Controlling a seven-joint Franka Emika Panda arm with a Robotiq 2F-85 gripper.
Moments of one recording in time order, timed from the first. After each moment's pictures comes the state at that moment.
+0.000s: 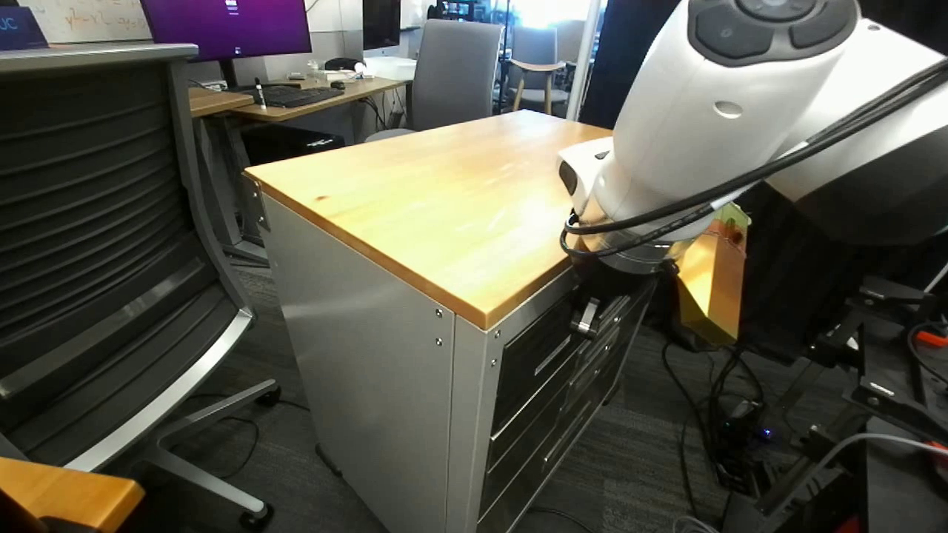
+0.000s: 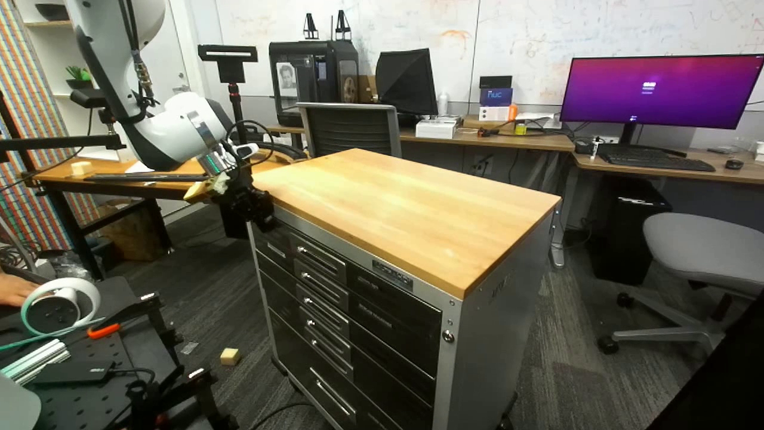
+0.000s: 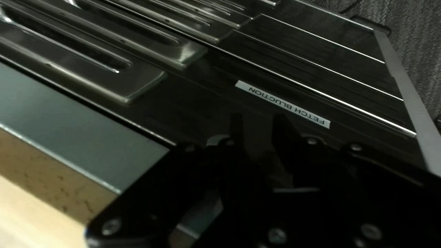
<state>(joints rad) 0.54 0.49 0.03 -2.18 -0.94 2.52 1.04</state>
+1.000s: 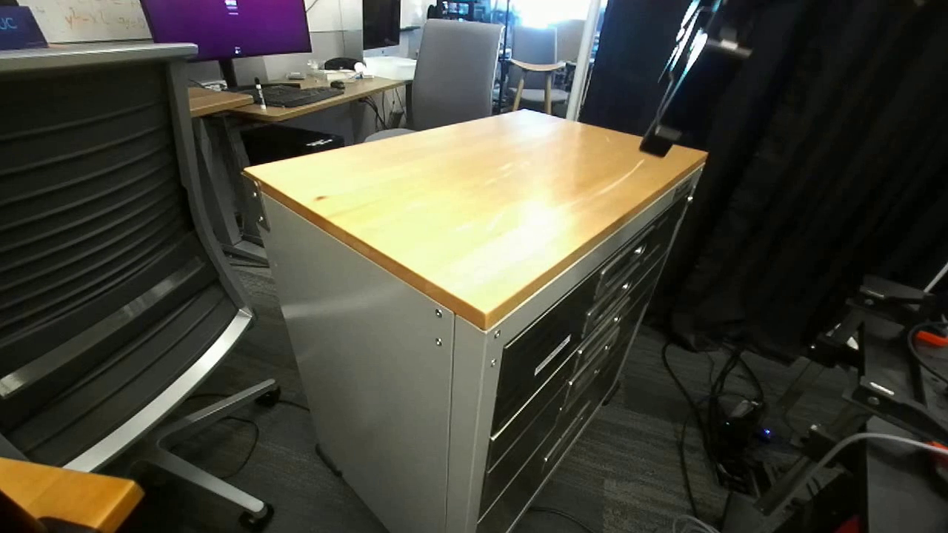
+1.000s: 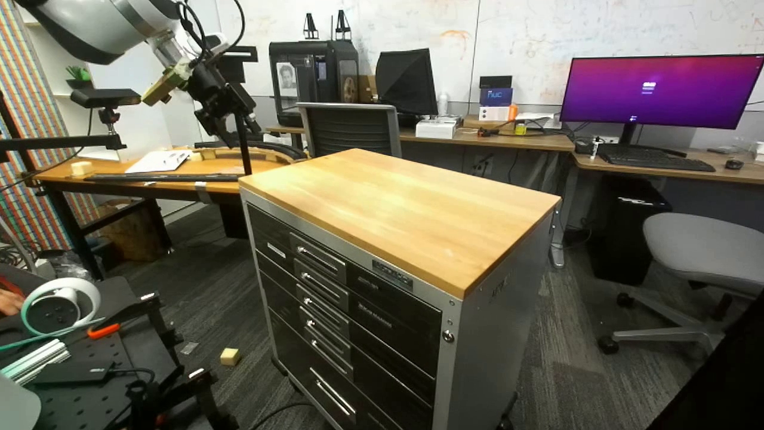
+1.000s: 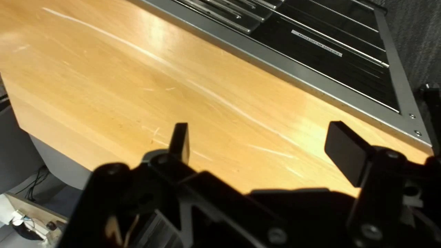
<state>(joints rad) 0.40 -0.11 0.23 -2.33 -0.64 2.23 0.62</state>
